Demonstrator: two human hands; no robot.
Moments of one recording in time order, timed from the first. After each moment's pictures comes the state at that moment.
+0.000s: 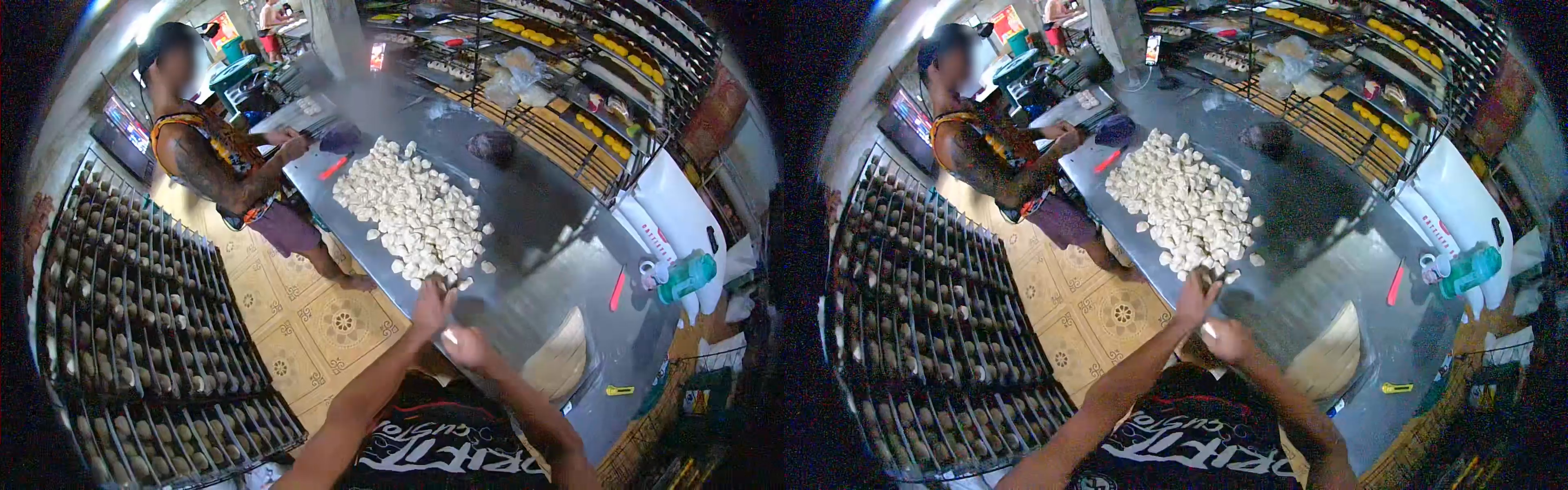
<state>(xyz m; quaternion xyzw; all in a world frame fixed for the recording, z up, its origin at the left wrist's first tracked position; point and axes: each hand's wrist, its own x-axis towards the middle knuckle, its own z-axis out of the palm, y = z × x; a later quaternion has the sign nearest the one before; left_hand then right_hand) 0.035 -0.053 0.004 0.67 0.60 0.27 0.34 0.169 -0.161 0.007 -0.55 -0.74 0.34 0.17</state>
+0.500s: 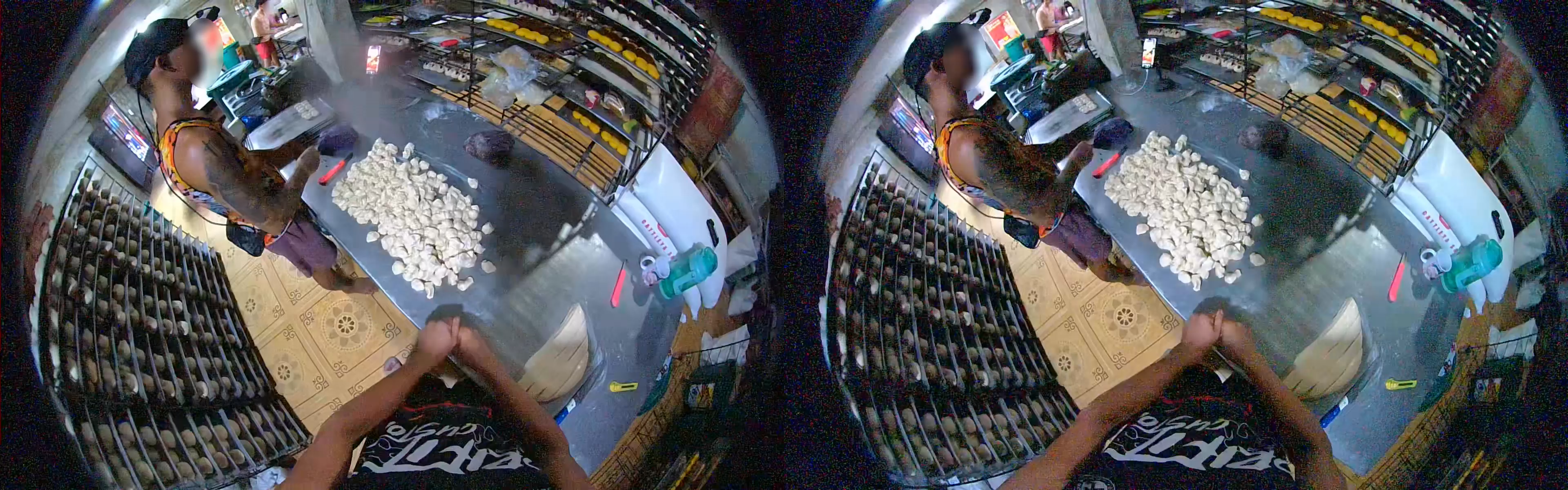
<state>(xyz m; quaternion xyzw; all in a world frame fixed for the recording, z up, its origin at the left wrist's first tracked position) 0.029 -0.118 -0.014 0.74 0.60 0.08 0.30 0.164 -0.158 -0.086 -0.53 -0.66 0.38 0.38</state>
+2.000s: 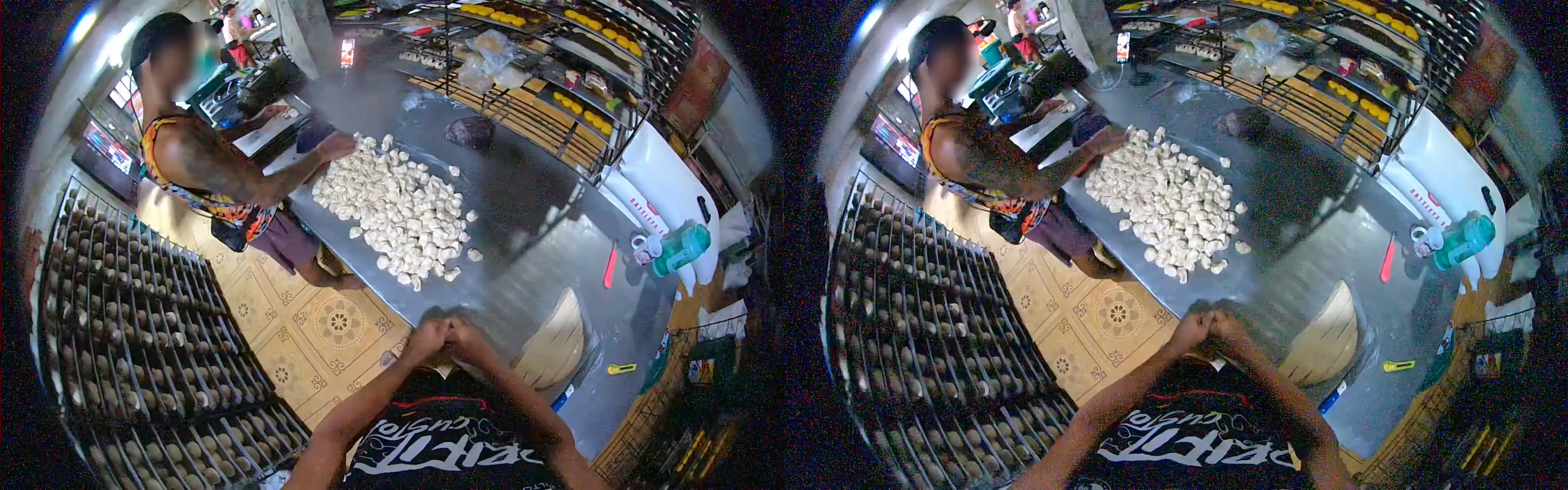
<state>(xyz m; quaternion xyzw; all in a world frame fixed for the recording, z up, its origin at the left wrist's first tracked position) 0.006 -0.113 -0.067 0.67 0.44 0.08 0.59 0.172 -0.157 -0.096 -0.42 -0.79 0.13 0.42</state>
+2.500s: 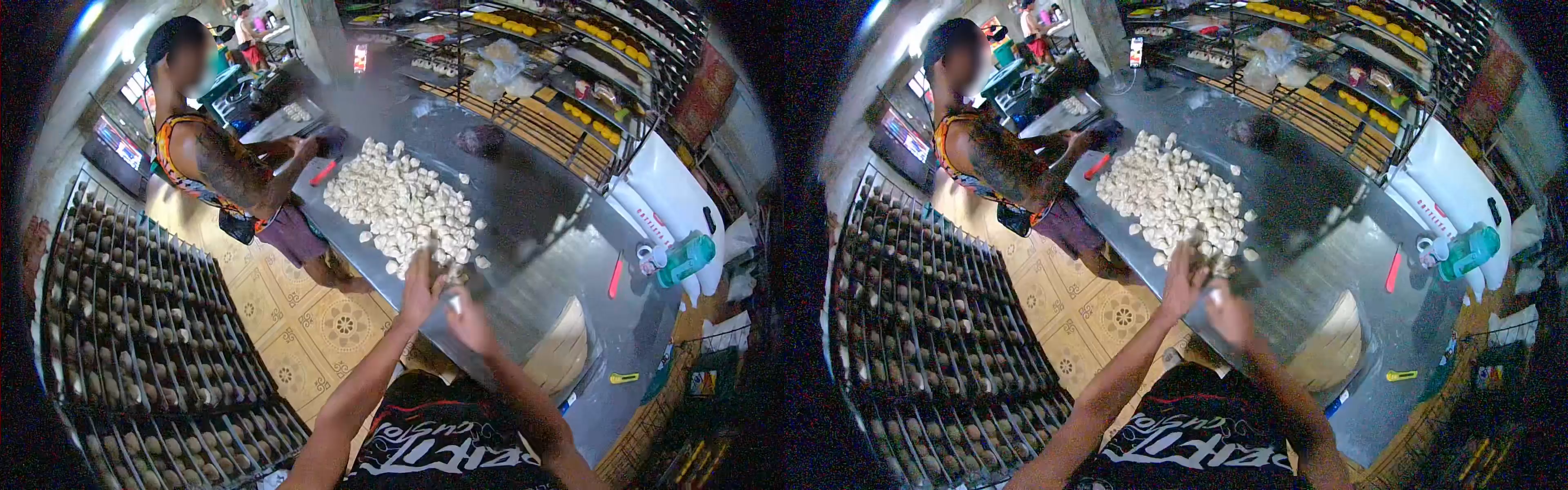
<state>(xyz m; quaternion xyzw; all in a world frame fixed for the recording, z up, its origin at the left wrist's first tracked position) 0.033 -0.005 0.041 0.77 0.40 0.50 0.07 0.144 -0.133 0.094 -0.67 -0.60 0.32 0.30</state>
